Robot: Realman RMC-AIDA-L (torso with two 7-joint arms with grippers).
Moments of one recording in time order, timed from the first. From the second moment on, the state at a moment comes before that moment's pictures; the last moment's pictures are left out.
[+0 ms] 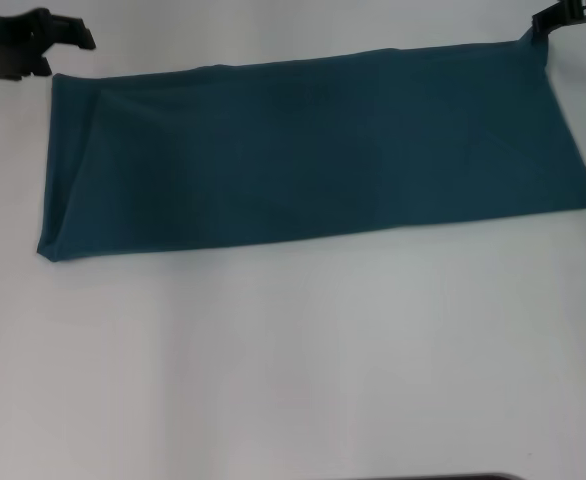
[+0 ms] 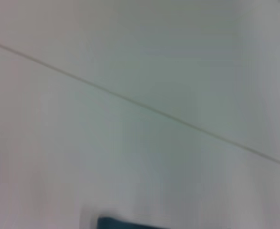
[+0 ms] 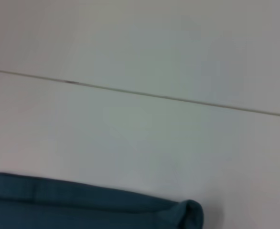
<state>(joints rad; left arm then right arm) -0.74 -2.04 -2.40 -0.86 -0.60 1.09 -2.82 0.86 1.98 -0.89 -0.79 -2.93 -1.03 2.72</state>
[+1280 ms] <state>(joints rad) -0.40 -2.04 -2.53 -0.81 -1.10 1.38 -2.55 0.33 2.00 -0.57 -0.77 -1.88 -1.62 1.82</state>
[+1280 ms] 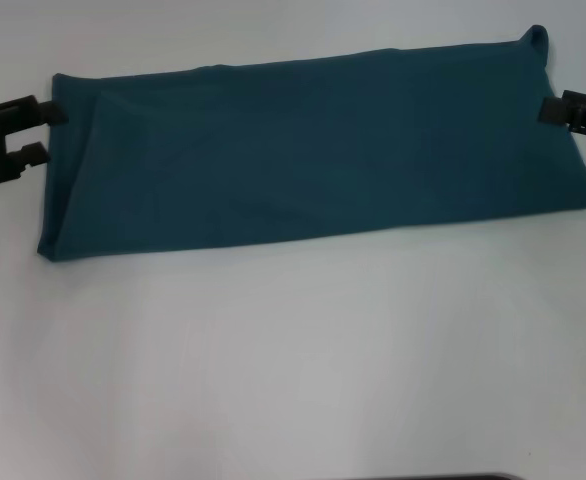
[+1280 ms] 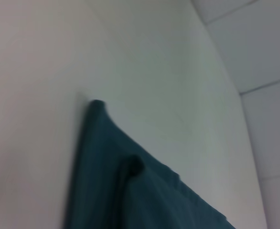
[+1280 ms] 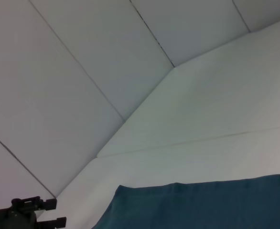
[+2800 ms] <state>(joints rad) -0.44 -2.03 -2.46 -0.76 -1.02 1.31 -2.61 0.37 1.99 -0.54 -0.72 -1.92 -1.60 1.83</state>
